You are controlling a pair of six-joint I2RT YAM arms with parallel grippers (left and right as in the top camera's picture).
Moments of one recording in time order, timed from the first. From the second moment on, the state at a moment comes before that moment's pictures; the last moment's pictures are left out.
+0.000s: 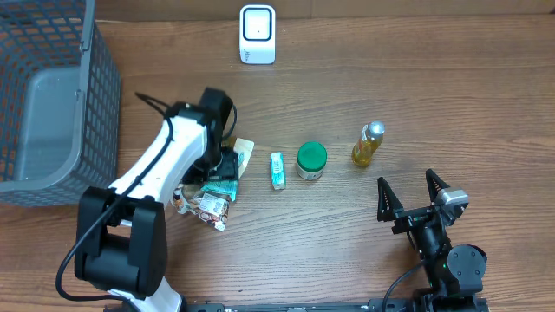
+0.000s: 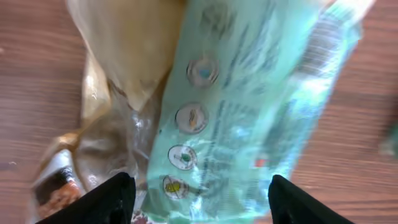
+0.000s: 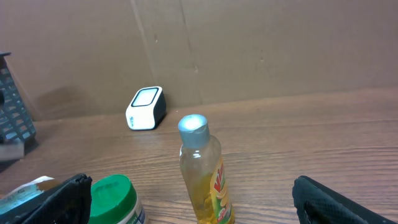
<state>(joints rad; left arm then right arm) -0.27 1.81 1.30 -1.11 -0.02 -0.37 0.06 0.01 0.02 -0.02 -0.16 0.20</state>
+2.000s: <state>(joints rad) -0.03 1.81 1.68 -1.22 -0.12 -0.36 0.06 0.01 0.02 -0.02 -0.16 0.20</state>
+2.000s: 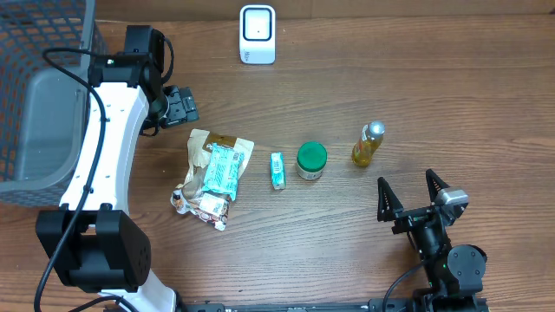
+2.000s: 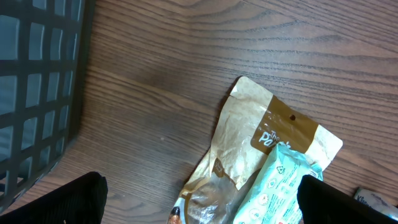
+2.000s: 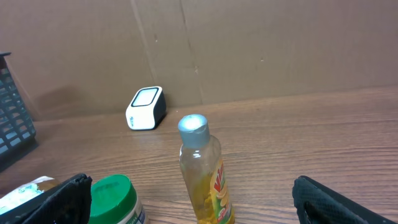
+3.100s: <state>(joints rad) -0.03 1.81 1.68 -1.22 -0.12 -0.36 0.06 0.01 0.02 0.02 -0.19 0.20</state>
